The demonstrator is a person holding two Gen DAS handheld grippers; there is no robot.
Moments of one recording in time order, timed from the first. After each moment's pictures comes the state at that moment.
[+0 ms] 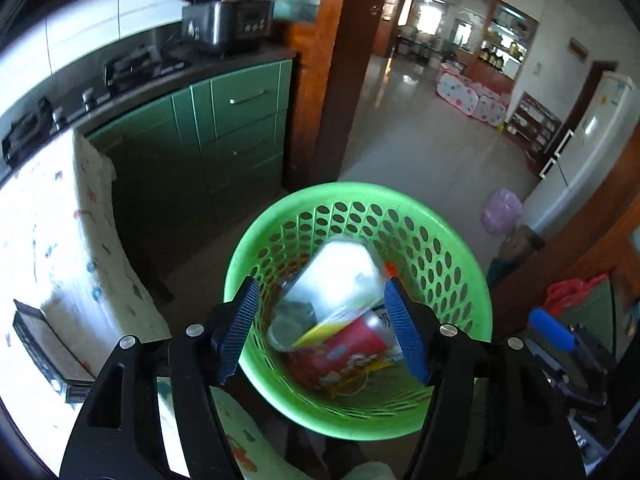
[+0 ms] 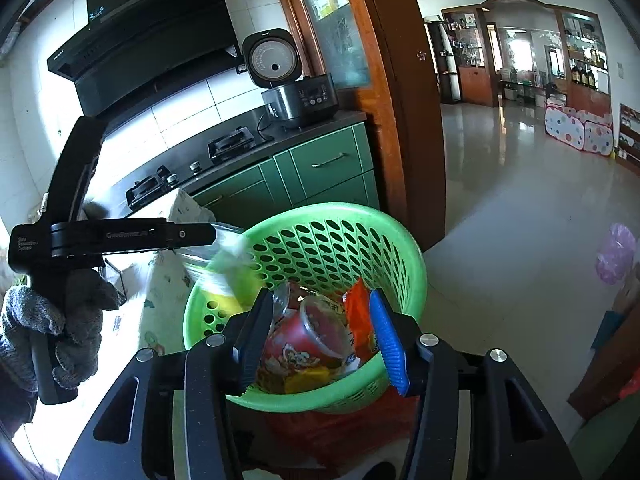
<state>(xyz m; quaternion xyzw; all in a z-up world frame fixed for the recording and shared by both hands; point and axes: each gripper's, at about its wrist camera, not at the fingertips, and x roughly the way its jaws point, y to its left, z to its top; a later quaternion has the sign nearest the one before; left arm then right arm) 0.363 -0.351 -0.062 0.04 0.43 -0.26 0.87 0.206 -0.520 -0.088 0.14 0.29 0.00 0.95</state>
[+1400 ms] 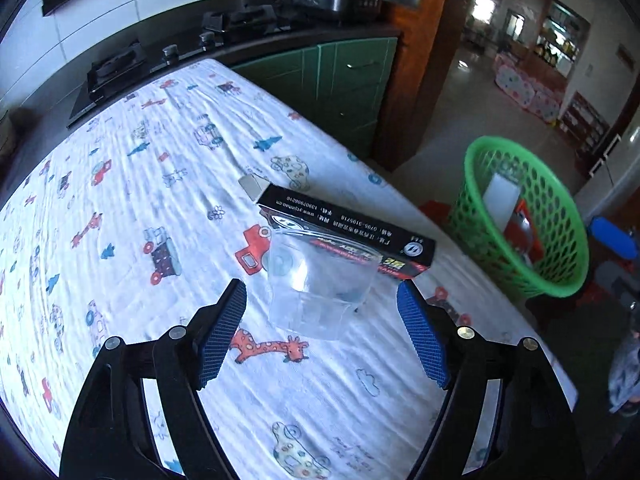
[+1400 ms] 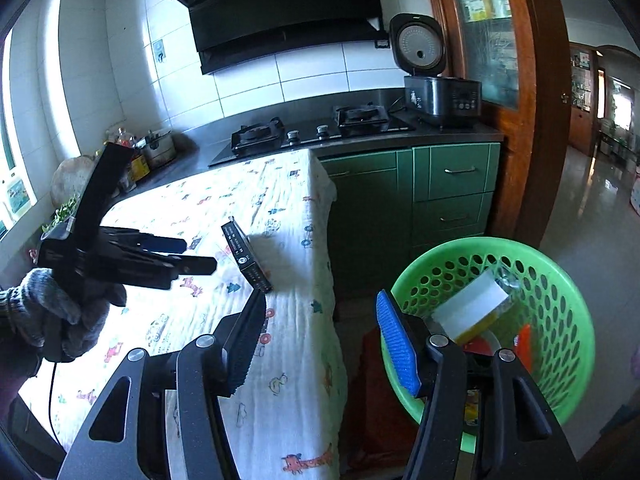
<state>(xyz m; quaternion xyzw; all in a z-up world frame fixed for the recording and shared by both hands) 0.358 -0.116 -0.091 0.05 0.47 -0.16 0.86 0.258 -0.335 -0.054 0.03 0.32 0.17 0.93</state>
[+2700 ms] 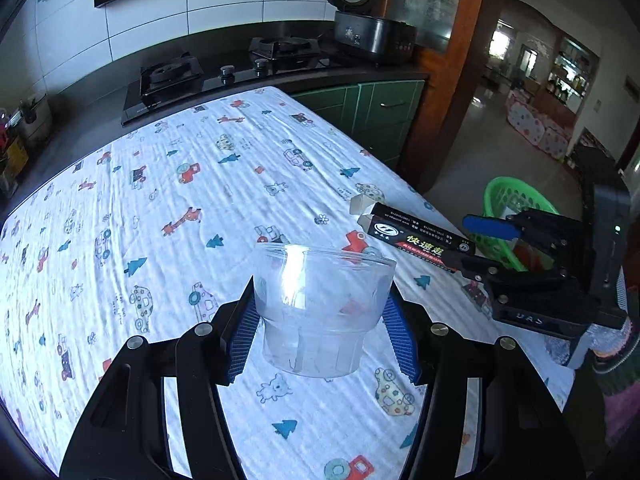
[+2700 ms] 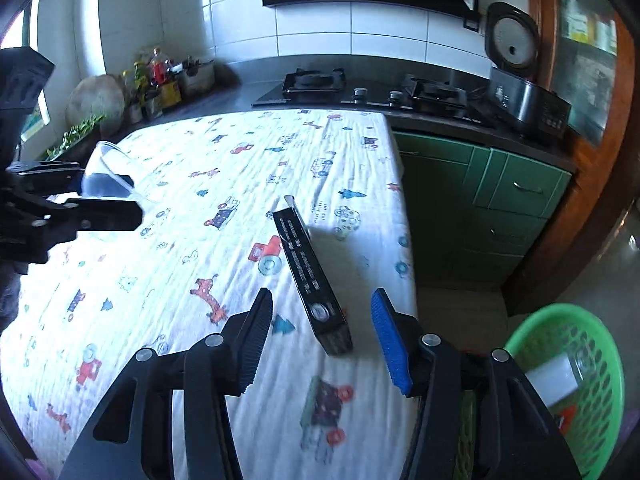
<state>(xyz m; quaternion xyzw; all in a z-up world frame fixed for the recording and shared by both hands) 0.327 -0.018 -0.042 0.01 0.43 -0.13 0.89 0.354 -0.205 -0.086 -0.09 0.37 0.24 0.89</state>
